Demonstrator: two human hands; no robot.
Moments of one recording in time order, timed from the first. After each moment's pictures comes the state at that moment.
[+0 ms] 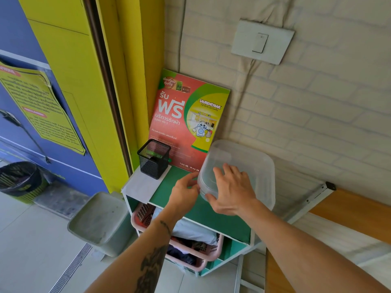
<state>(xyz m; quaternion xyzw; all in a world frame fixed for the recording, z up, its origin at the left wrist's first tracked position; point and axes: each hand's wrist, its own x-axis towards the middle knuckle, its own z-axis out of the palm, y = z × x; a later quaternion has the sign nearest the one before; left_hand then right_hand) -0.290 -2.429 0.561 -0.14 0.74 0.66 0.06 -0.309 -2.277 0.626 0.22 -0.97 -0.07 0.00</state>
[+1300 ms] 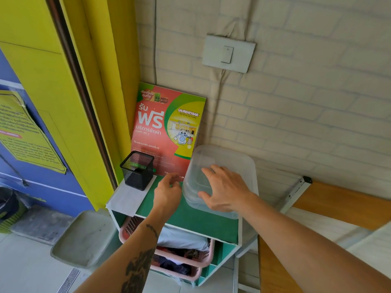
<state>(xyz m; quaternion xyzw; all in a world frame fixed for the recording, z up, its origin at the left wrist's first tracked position) -0.297 -2.428 0.588 -0.18 0.78 0.59 -0.02 -0.313 -2.254 0.653 0.23 -0.97 0.00 -0.02</state>
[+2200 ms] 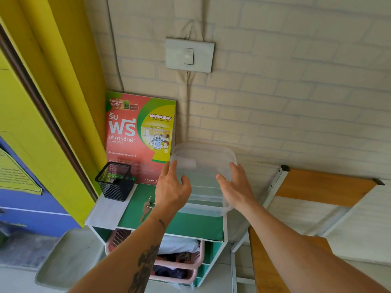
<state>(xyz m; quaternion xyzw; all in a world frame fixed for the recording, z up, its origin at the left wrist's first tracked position) -0.308 -2.372 0.621 -0.04 0.91 0.41 -0.06 -0.307 -2.186 0.624 -0.11 -0.91 0.40 -0.01</state>
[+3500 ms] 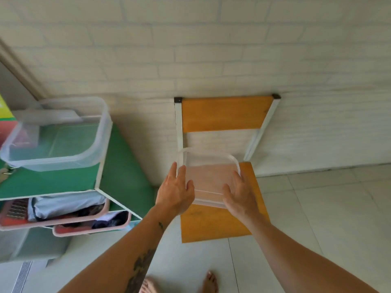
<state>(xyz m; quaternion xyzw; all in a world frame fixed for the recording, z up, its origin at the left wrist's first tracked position) -0.162 -2.033 0.532 0.12 0.95 0.24 0.17 -0.100 -1.854 0.499 -0.24 -0.91 0.33 -0.04</state>
